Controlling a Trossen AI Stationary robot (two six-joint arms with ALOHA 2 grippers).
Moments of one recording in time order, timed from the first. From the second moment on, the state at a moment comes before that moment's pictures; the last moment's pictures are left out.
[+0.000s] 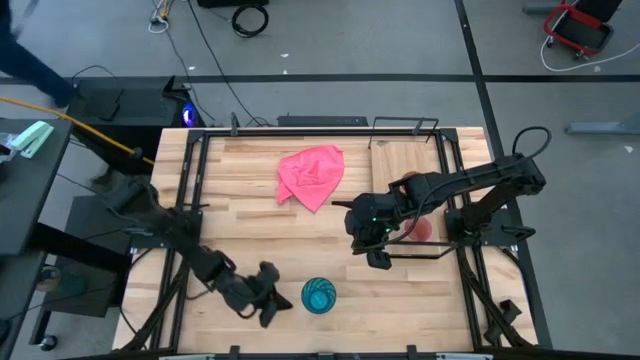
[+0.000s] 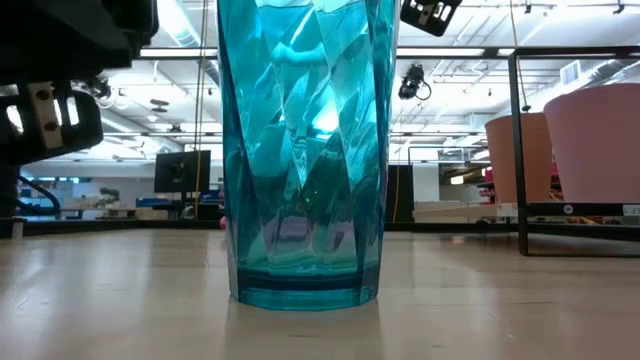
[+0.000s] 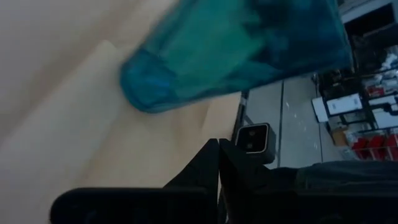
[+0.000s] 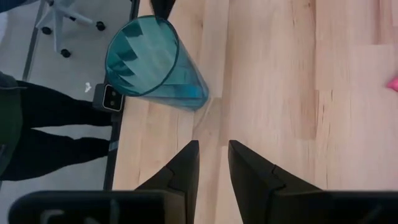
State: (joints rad) left arm -0.72 1.62 0.71 0.40 -0.36 -1.24; right arm 0.22 1.54 1.45 -0.88 -0.23 0.28
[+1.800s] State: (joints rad) left arm -0.37 1.90 0.97 0.39 -0.50 -0.96; right arm 0.11 1.54 1.45 -0.93 -0.16 0.28
